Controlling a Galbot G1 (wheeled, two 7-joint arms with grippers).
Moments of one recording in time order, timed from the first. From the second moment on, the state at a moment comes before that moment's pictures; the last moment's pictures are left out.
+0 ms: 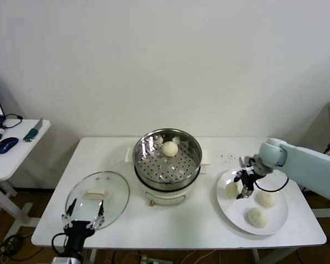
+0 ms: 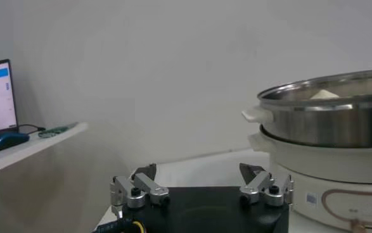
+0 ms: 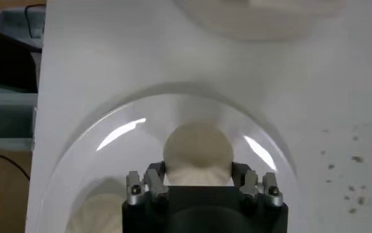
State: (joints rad) left arm 1.77 -1.39 -0.62 -2.06 -0.02 -0.07 -0.07; right arm 0.32 0.68 -1.28 1.24 0.35 -0.27 -0.99
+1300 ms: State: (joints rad) left arm 1.79 -1.37 -0.60 -2.08 -0.02 -0.08 -0.07; right arm 0.71 1.28 -1.54 1.08 0.81 -0.34 -0.92
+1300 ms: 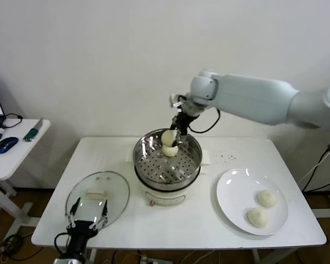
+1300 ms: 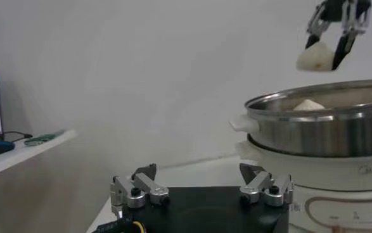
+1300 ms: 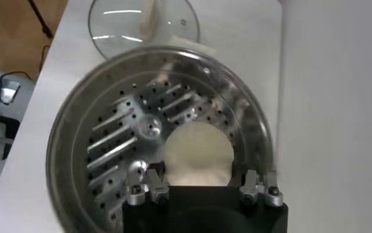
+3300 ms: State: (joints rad) left arm 1.80 -1.38 -0.62 -2.09 -0.03 -0.08 -0.09; right arm 0.77 0.70 -1.64 1.47 0.47 -0.27 -1.06
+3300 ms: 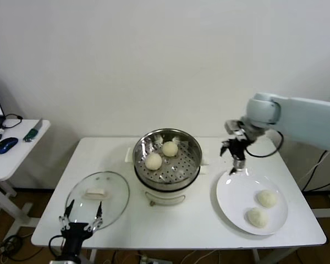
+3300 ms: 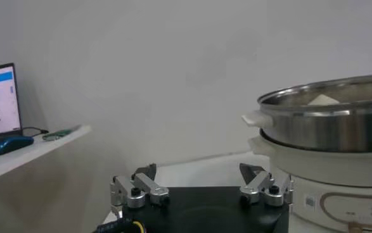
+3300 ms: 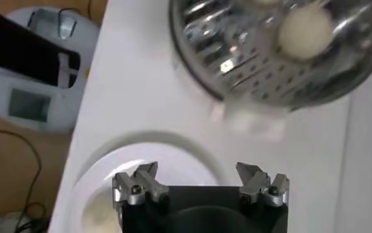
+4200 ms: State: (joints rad) left arm 1.79 -1.39 -0.63 -2.07 0.00 -0.06 -0.09; right arm 0.27 0.47 -1.35 1.45 0.14 -0.23 -1.07
